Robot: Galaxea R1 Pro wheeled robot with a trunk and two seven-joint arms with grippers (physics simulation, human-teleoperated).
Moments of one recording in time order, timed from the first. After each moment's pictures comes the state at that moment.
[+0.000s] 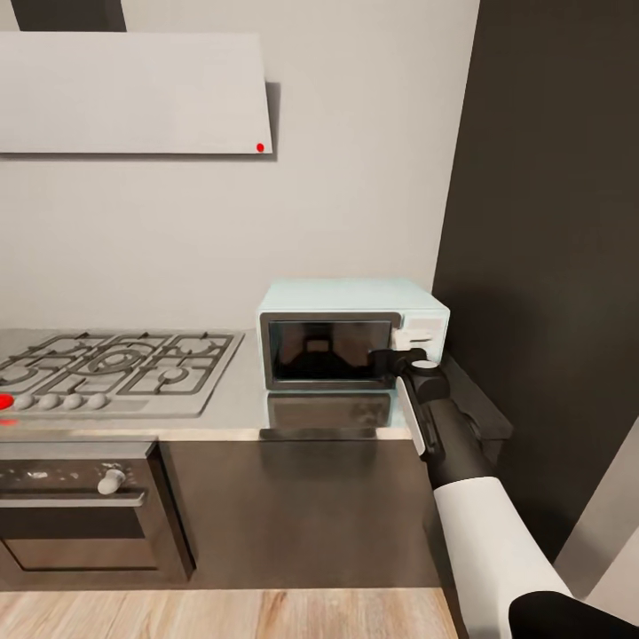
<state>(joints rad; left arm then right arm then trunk) 0.00 0.01 0.04 -0.03 0.37 -0.10 -0.01 -0.85 0.17 0.03 -1.17 0.14 0.67 -0.09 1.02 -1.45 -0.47</state>
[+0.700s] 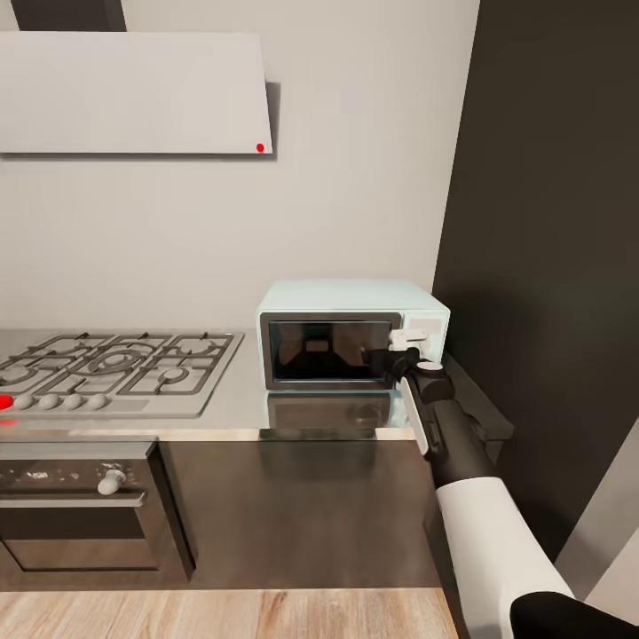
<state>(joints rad) 0.00 0.01 0.05 -0.03 0.37 -0.10 -0.01 -0.84 0.17 0.01 -1.16 0.14 0.62 0.04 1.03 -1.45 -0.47</state>
